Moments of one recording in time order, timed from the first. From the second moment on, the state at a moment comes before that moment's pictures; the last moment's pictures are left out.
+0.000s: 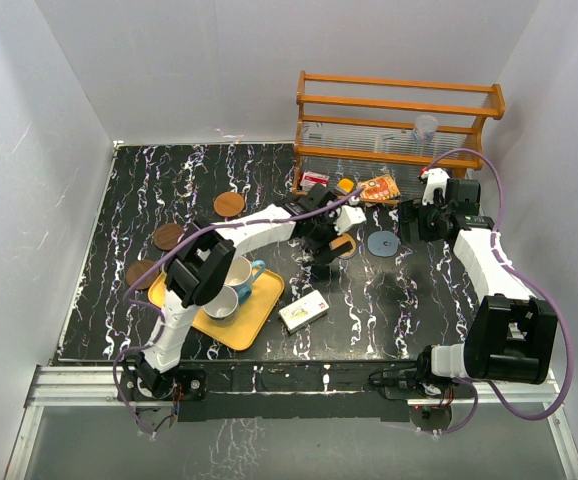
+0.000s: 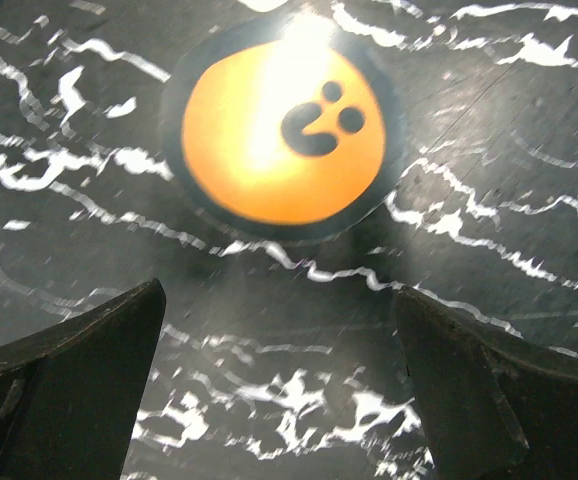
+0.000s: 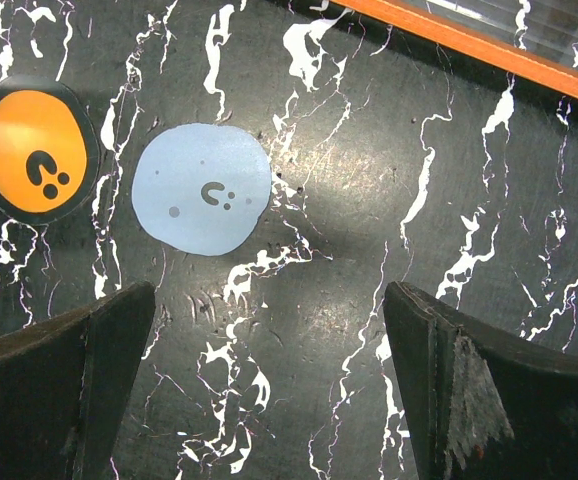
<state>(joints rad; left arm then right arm) -0.81 2.21 1.71 -0.48 0.19 0.43 -0.13 1.33 0.94 -0.42 -0.25 -0.24</state>
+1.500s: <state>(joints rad) -0.34 2.07 1.51 -0.60 0.24 0.33 -0.13 1.34 0.94 -0.42 -0.26 -0.24</state>
